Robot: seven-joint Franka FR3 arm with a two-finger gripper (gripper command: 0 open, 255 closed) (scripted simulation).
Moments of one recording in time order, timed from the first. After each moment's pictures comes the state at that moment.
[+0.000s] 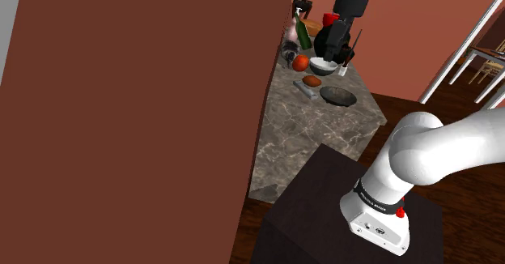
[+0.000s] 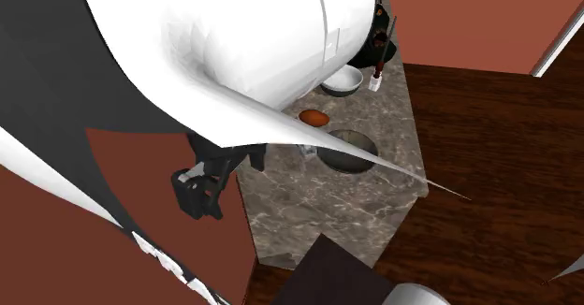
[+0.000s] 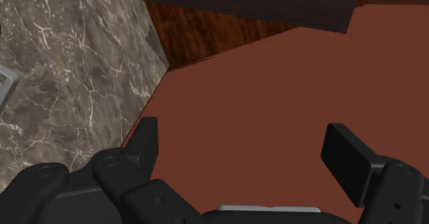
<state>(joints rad) 0.00 -0.80 -0.06 -2.28 -0.05 1.48 -0.15</state>
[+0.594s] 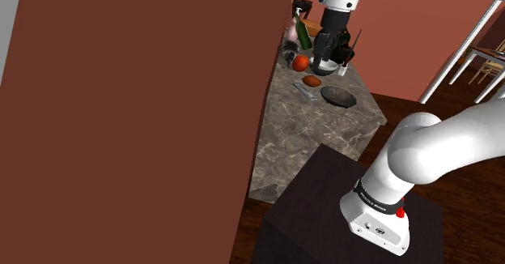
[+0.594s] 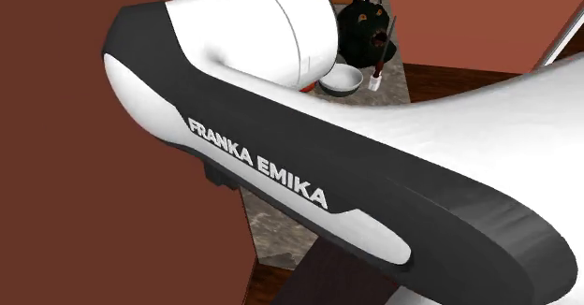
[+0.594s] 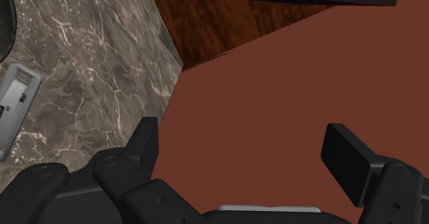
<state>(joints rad) -0.04 -0.67 -0.16 -2.32 -0.10 1.66 -0.19</state>
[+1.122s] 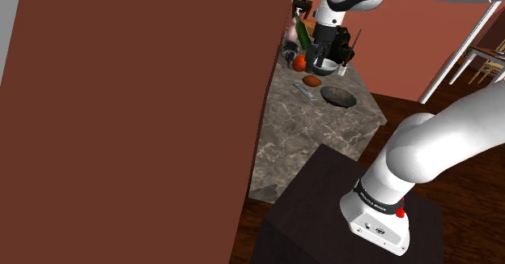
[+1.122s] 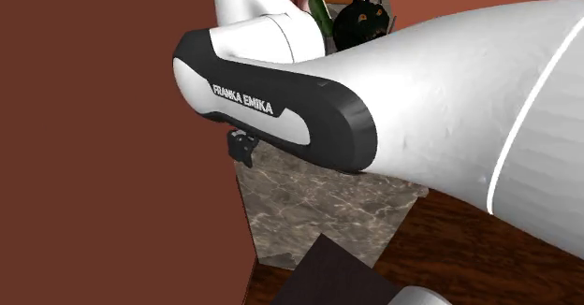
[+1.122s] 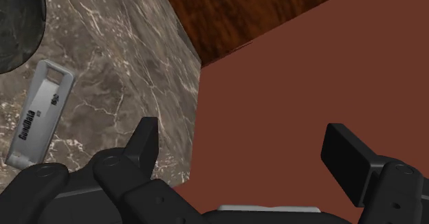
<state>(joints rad) -0.09 -0.47 -0.28 -2.30 -0.13 1.84 -0.25</state>
